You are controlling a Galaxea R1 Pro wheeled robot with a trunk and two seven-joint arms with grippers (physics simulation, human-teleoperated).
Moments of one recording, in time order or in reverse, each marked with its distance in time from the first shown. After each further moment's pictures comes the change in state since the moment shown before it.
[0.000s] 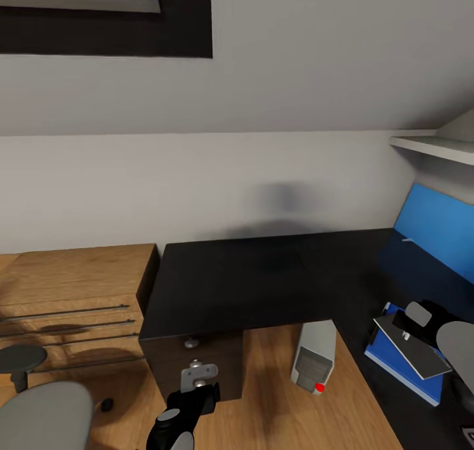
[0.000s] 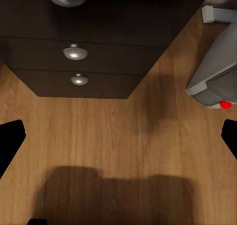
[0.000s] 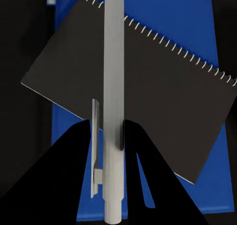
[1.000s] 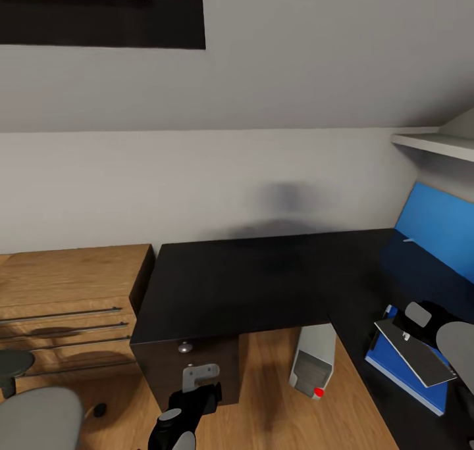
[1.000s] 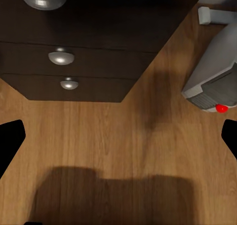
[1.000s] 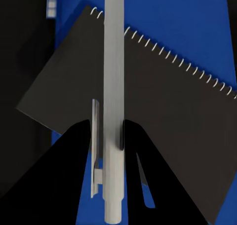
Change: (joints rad) left arm 0.000 -0.009 0.000 0.000 0.000 0.002 -0.001; right arm 0.002 0.001 0.001 0.002 0.003 0.000 0.000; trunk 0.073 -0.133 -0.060
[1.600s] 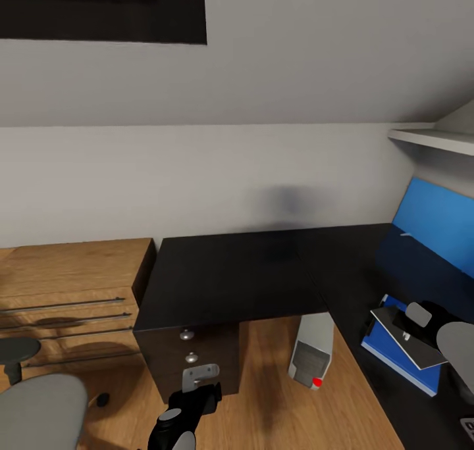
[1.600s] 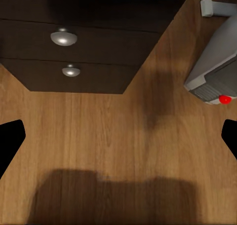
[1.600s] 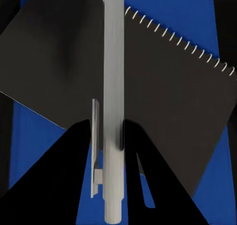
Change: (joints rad) left arm 0.000 0.001 0.000 0.000 0.000 0.000 0.000; right arm 0.000 -0.001 -0.001 0.000 0.000 0.000 0.000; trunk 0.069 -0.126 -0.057
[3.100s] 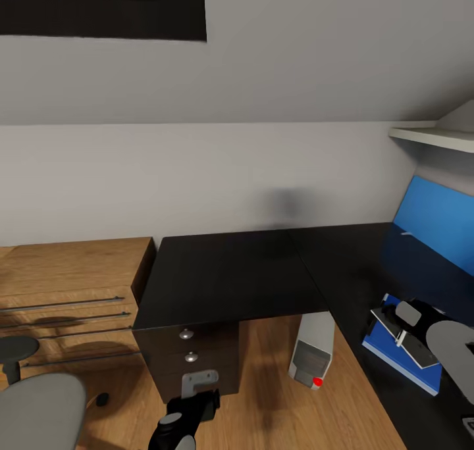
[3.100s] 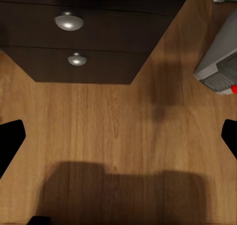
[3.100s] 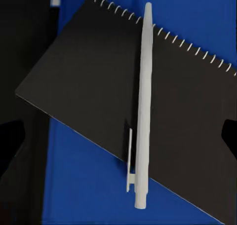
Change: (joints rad) left arm 0.000 0.000 -0.002 0.047 -0.002 0.002 -0.001; right arm 0.001 0.038 0.004 -0.006 0.010 -0.104 0.003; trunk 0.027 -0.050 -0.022
